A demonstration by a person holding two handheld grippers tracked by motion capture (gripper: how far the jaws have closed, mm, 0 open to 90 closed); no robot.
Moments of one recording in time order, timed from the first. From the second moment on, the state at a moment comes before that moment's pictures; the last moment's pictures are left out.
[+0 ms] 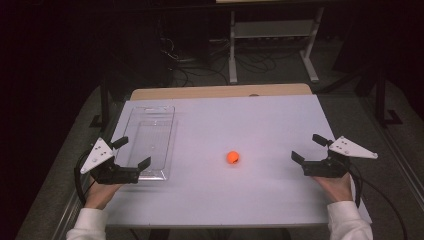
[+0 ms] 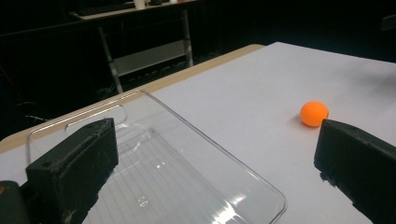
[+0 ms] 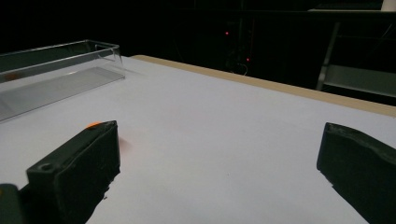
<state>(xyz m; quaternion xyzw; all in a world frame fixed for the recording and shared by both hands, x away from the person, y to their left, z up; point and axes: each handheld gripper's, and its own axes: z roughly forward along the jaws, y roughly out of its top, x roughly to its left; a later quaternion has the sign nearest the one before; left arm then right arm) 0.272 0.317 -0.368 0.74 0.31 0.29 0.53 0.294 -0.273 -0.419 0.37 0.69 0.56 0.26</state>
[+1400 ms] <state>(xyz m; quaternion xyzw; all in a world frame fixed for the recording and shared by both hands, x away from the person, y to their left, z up) 0.302 0.270 -0.305 0.81 0.23 0.26 0.48 0.294 -0.271 -0.419 0.37 0.70 0.56 0.26</state>
